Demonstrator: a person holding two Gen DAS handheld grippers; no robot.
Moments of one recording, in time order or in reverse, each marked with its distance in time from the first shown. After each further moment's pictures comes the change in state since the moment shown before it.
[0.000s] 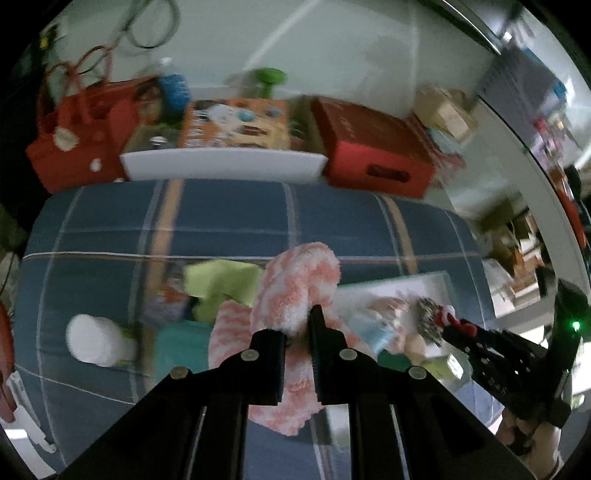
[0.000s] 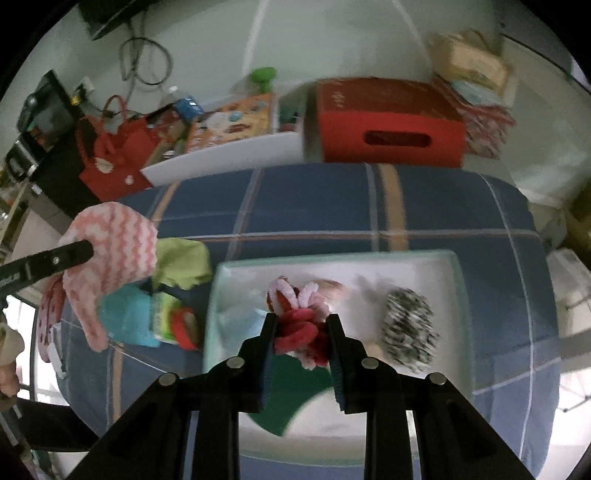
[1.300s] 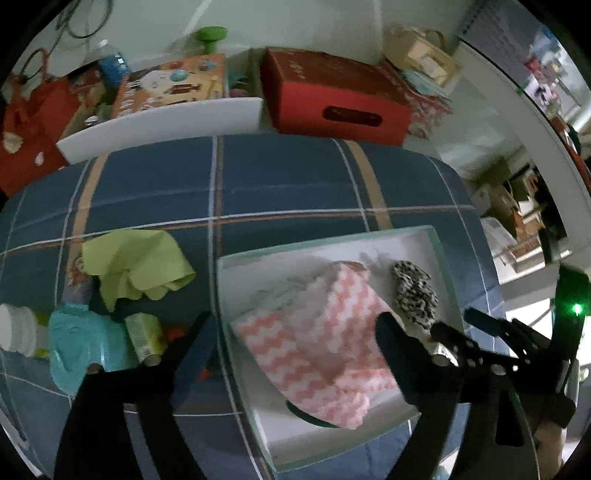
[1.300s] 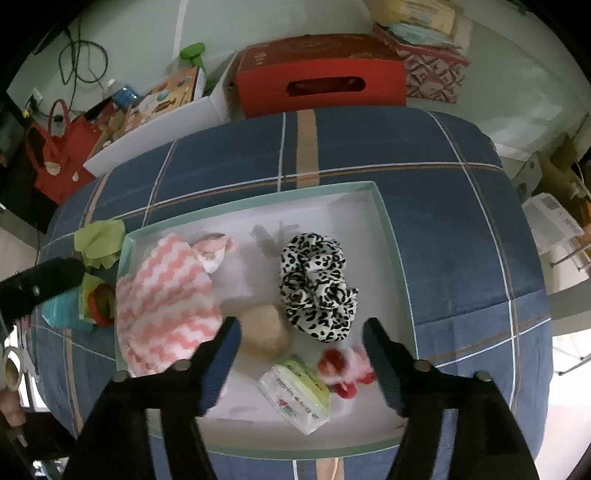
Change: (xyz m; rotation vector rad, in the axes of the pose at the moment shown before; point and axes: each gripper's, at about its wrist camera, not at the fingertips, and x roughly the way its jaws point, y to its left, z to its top) left arm 0.078 -0.078 -0.019 0.050 0.101 0.006; right arm 0.036 -0.080 -0.031 0.085 0.096 -0.080
